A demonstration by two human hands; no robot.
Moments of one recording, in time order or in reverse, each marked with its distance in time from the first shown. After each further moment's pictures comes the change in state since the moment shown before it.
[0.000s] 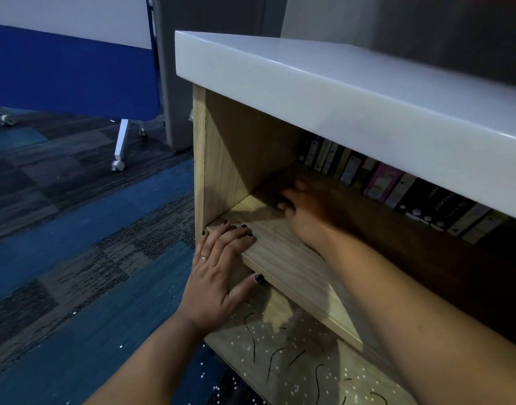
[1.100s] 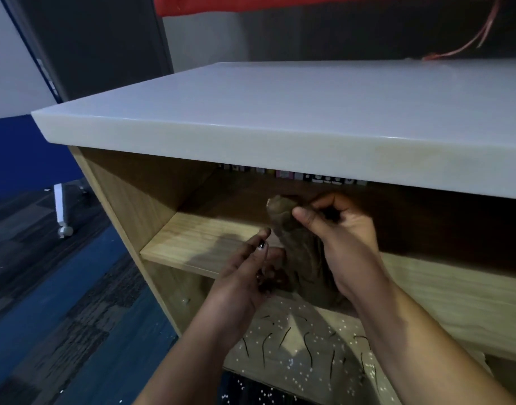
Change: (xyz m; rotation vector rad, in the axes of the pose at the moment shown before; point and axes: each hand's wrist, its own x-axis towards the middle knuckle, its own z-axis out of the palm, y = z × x) left_hand 0.022 0.179 0.003 -1.352 -0.493 -0.711; right_hand -0.201 0.052 -0.072 1.445 0.630 0.190
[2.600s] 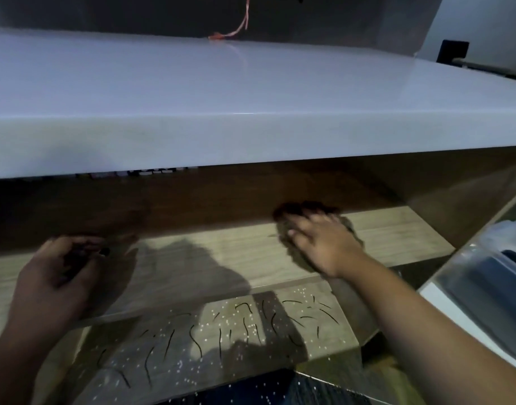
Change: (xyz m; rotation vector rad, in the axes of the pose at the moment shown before) left_hand 0.109 -0.038 -0.058 1.039 0.031 0.388; right_hand -0.031 -0.017 -0.277 -1.709 -0.038 0.214
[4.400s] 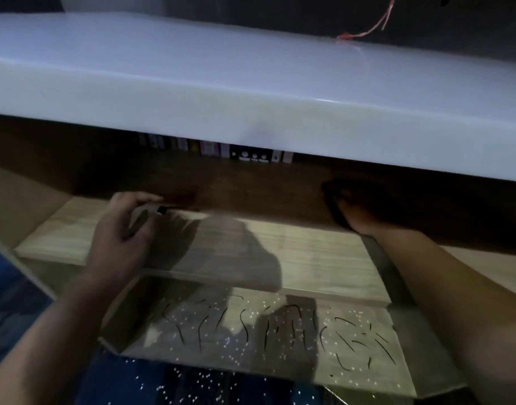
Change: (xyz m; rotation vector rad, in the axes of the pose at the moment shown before) left_hand -0.029 0.042 -0.046 0.085 0.280 0.106; right_hand 0.096 -0.083 0.002 0.091 0.149 -0.206
